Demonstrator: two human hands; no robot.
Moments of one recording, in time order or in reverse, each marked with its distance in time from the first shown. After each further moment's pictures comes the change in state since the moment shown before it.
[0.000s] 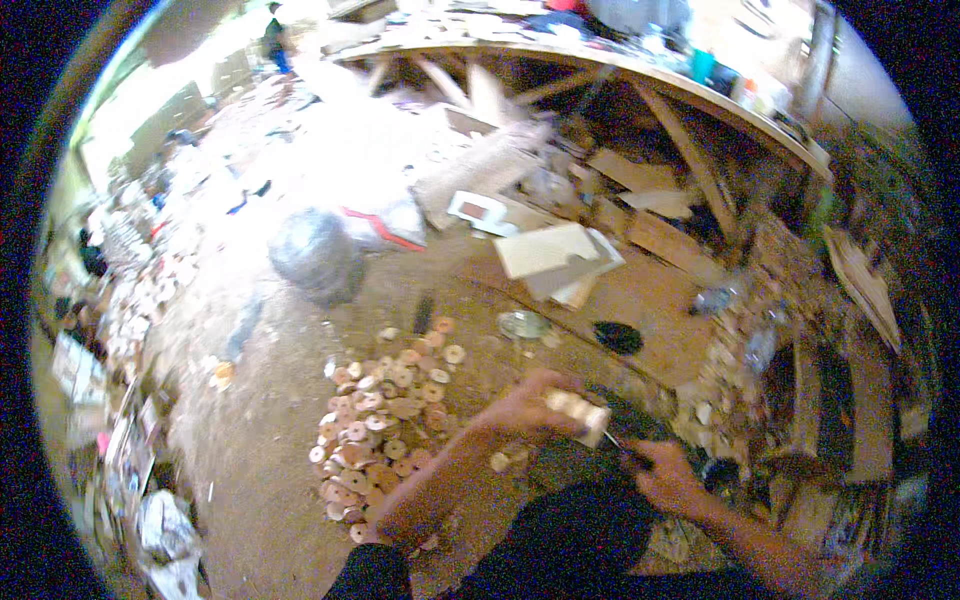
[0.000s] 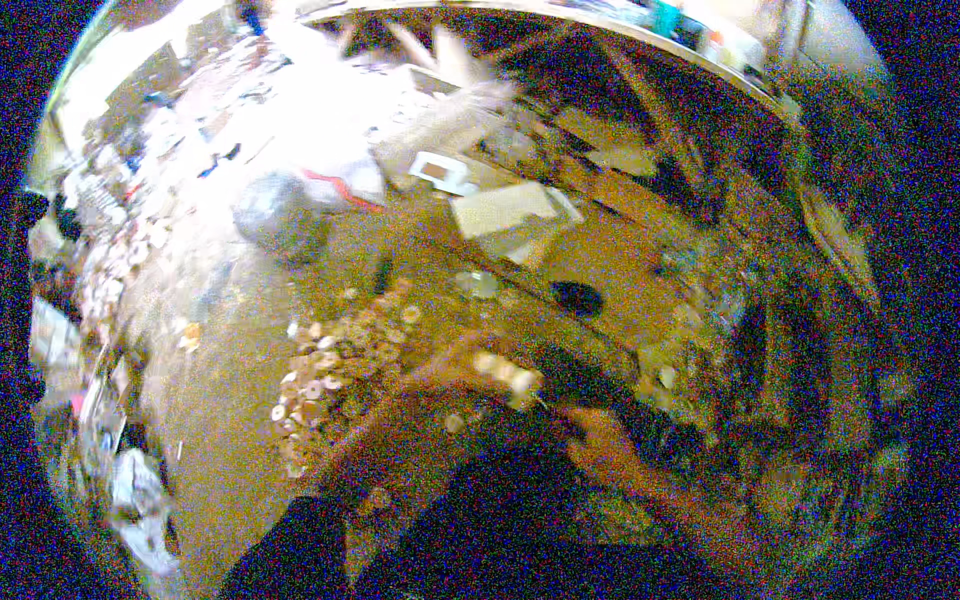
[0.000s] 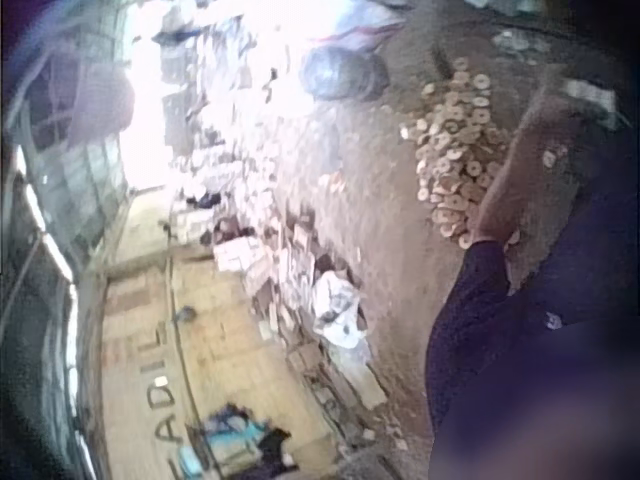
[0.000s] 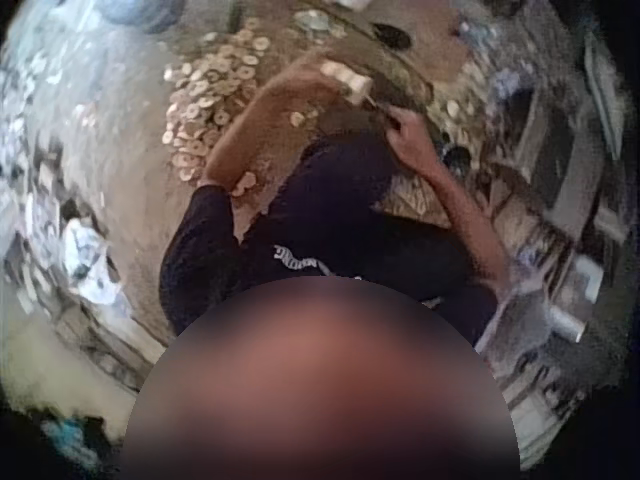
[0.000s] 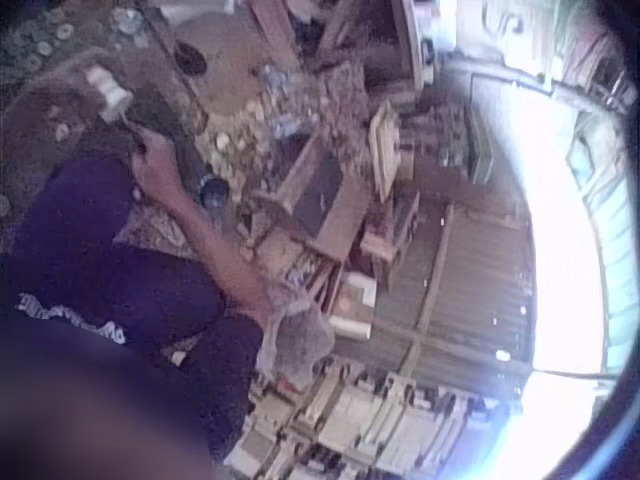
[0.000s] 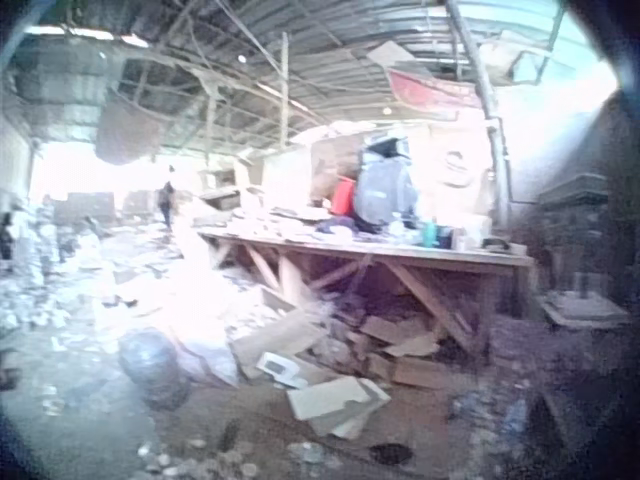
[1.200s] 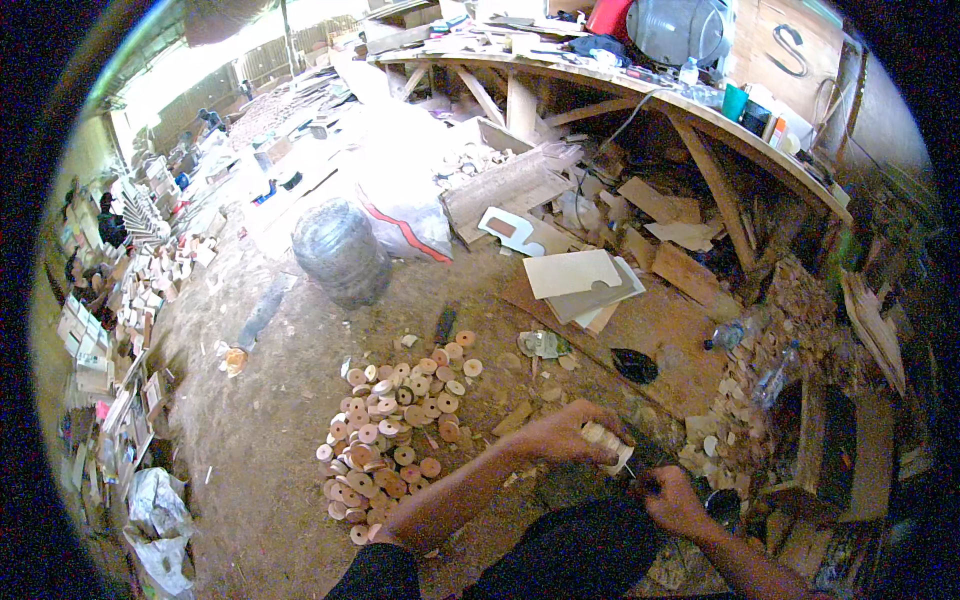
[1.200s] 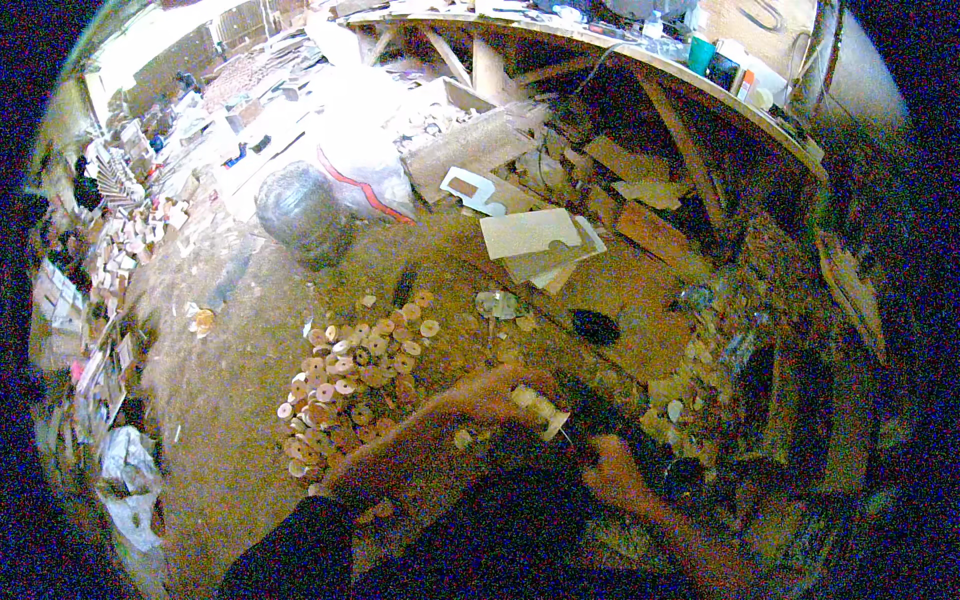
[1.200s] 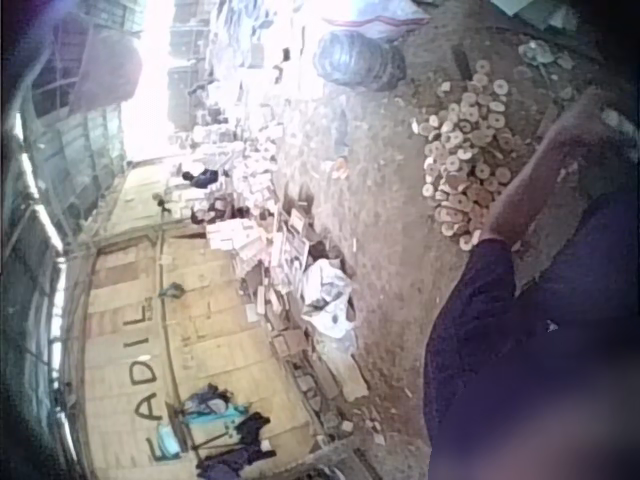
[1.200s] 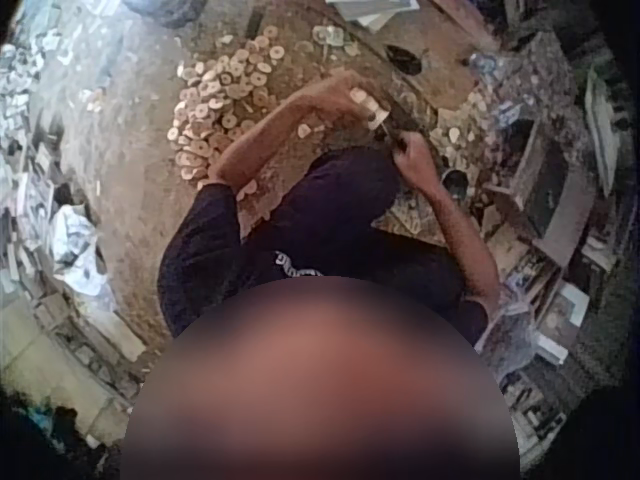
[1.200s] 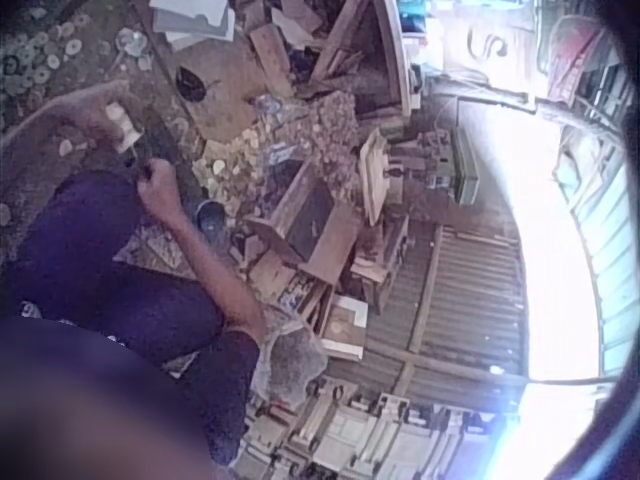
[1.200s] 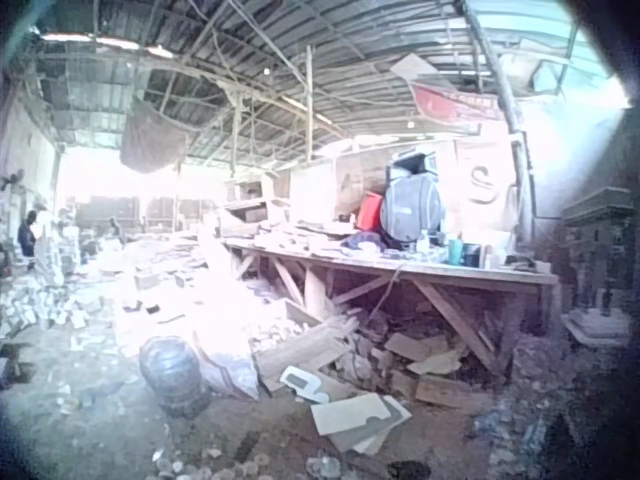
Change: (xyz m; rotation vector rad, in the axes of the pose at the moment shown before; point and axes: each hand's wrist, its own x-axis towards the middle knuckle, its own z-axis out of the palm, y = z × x) left_hand 0.003 0.014 0.010 0.156 -0.223 0.159; right_hand 0.007 0.035 0.011 -0.050 -0.037 0.050
